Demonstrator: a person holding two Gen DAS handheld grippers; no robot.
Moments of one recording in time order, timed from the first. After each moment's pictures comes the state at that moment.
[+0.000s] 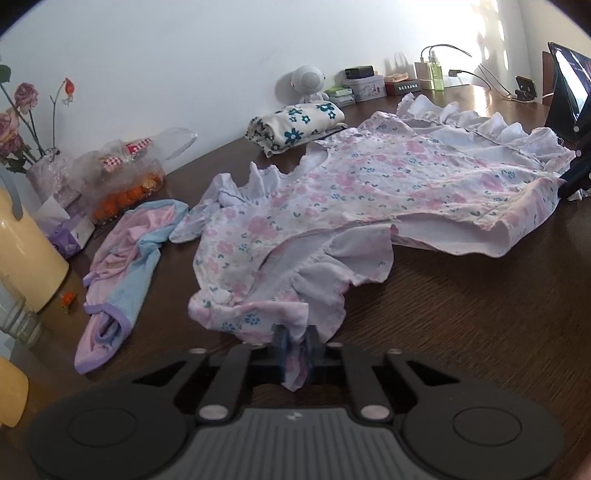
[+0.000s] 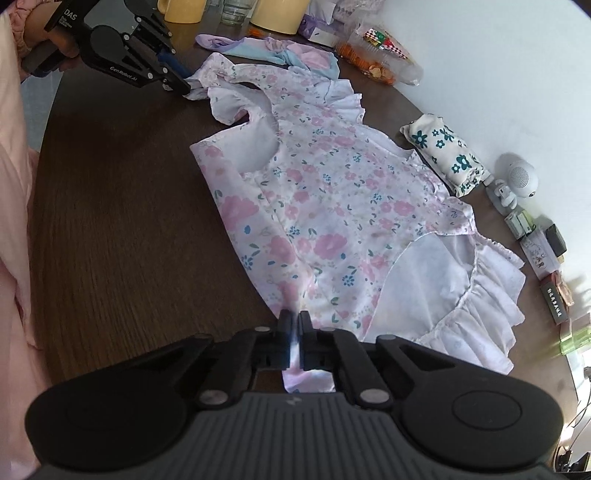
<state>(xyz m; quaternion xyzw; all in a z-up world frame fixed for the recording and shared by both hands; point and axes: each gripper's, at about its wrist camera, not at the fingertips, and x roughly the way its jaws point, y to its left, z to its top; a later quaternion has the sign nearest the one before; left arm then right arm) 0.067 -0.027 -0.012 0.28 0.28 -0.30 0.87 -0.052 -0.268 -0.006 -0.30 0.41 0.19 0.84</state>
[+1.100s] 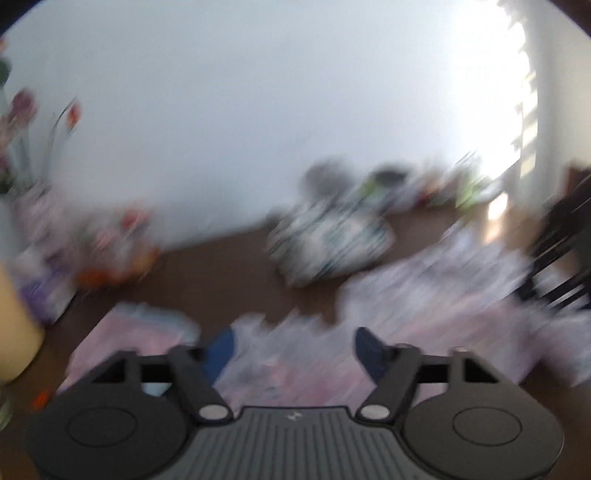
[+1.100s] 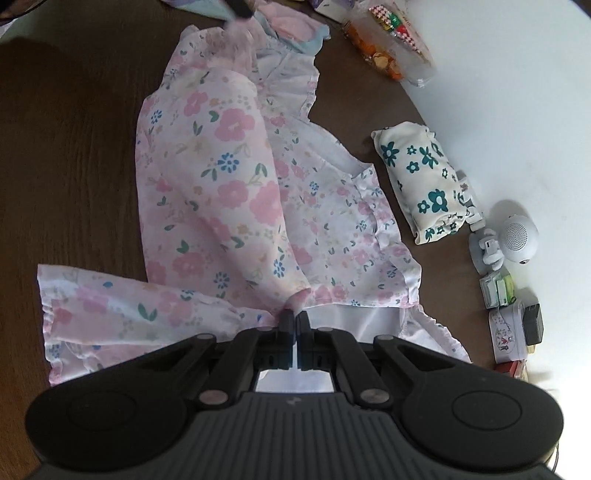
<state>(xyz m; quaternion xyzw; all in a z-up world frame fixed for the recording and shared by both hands) 0.187 -0.074 0.074 0.13 0.21 -0.41 0.88 0.103 -0.308 -0.005 -0.42 0.41 0.20 0.78</state>
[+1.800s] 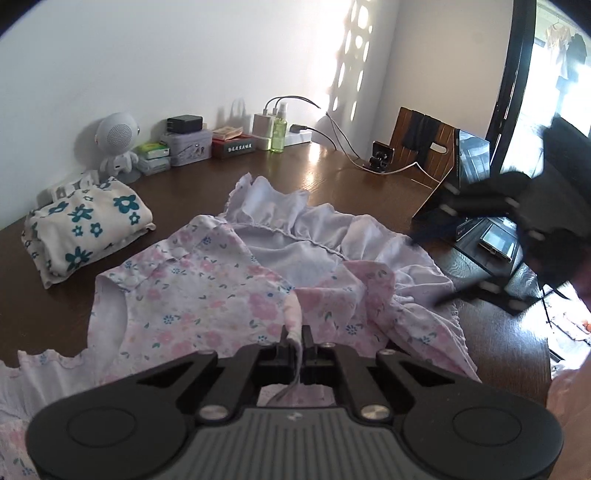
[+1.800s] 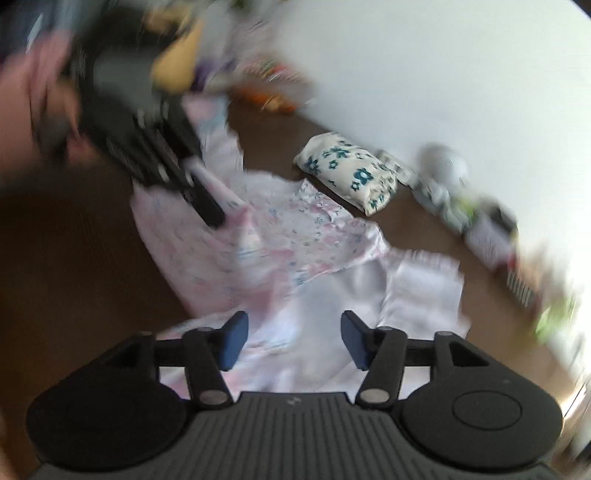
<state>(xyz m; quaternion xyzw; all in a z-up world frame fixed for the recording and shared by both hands) 0.179 -0.191 0.021 0.17 0.30 -0.61 0.71 0.004 -0.339 0.033 -0.13 0.35 0.11 0.92</state>
